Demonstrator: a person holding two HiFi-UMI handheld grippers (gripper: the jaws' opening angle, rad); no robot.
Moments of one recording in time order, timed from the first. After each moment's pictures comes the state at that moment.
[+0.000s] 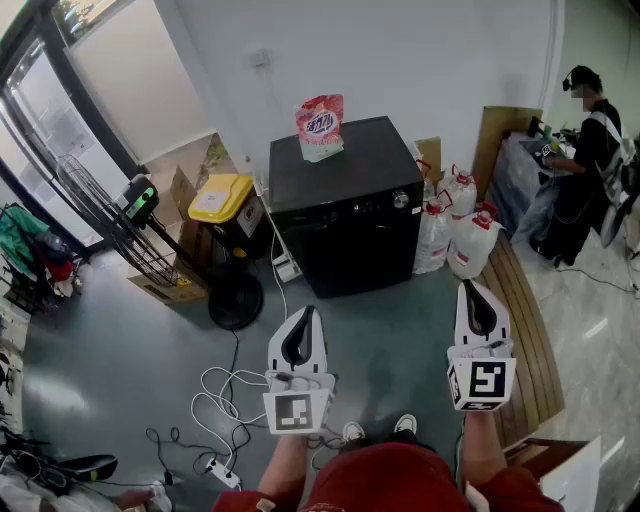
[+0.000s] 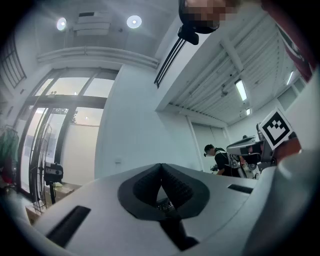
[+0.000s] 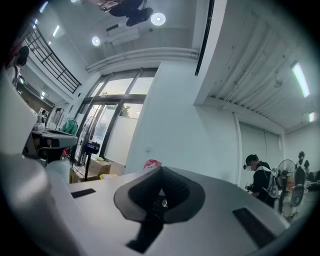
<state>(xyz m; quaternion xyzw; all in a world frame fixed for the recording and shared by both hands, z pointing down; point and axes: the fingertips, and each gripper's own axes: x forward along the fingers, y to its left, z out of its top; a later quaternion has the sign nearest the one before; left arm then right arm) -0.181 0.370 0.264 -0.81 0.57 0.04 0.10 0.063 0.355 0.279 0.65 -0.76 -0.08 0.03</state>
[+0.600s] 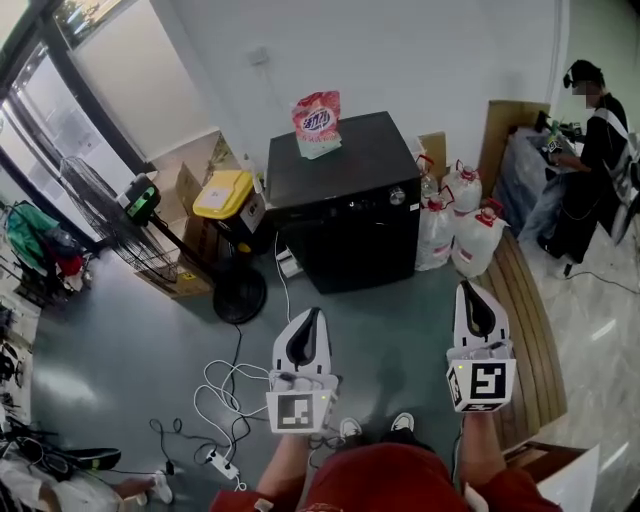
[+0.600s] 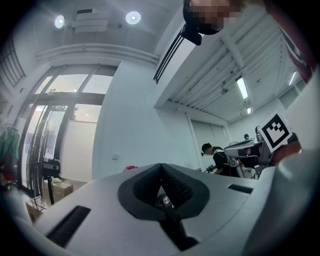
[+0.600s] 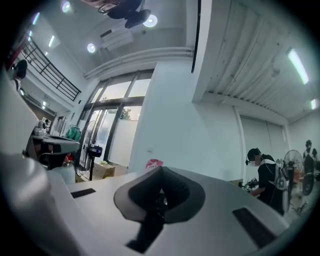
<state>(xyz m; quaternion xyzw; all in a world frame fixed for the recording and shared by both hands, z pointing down) -0.113 0.368 0.275 -0.81 0.58 0.03 0.08 0.119 0.347 0.289 0.63 -0.78 -0.06 0.01</state>
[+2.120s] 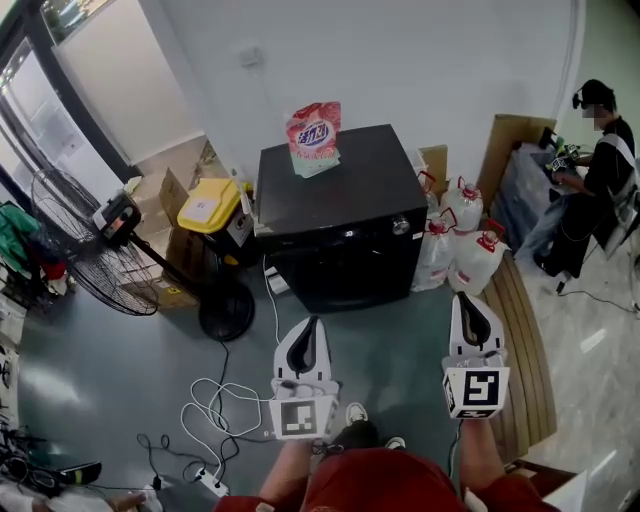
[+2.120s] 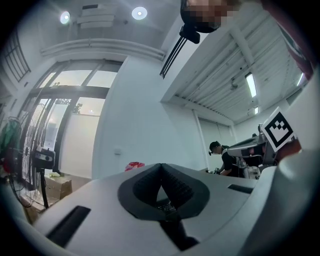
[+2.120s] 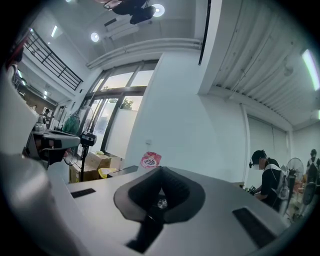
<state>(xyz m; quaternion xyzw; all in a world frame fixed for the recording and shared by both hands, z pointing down) -0.133 0.211 0.310 -0.80 0.60 0.04 0.06 0.101 0.190 0.319 0.62 -0.78 -0.07 0.06</state>
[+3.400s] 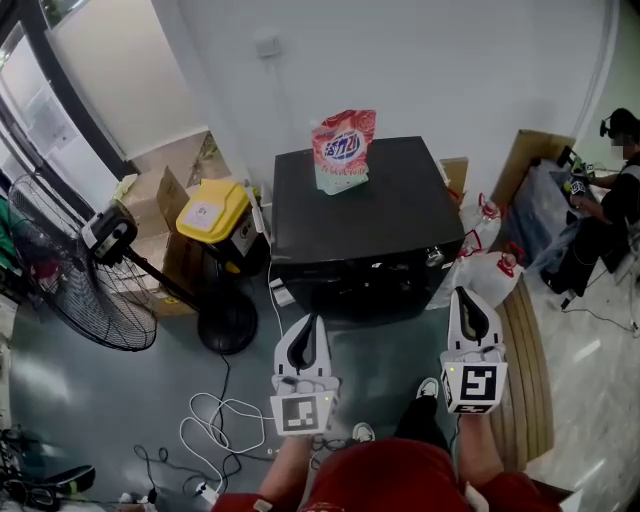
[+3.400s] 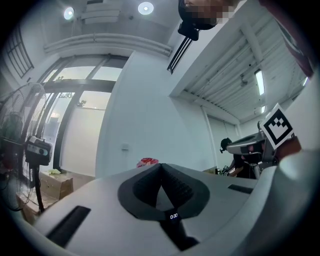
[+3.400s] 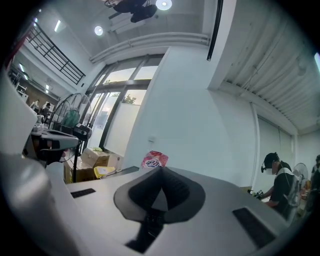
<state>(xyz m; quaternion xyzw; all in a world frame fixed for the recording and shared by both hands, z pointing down) -0.244 0.037 0.332 -0.79 0.61 0.04 0.04 -0.010 0.009 0.328 0.62 -0.78 -0.07 0.08</state>
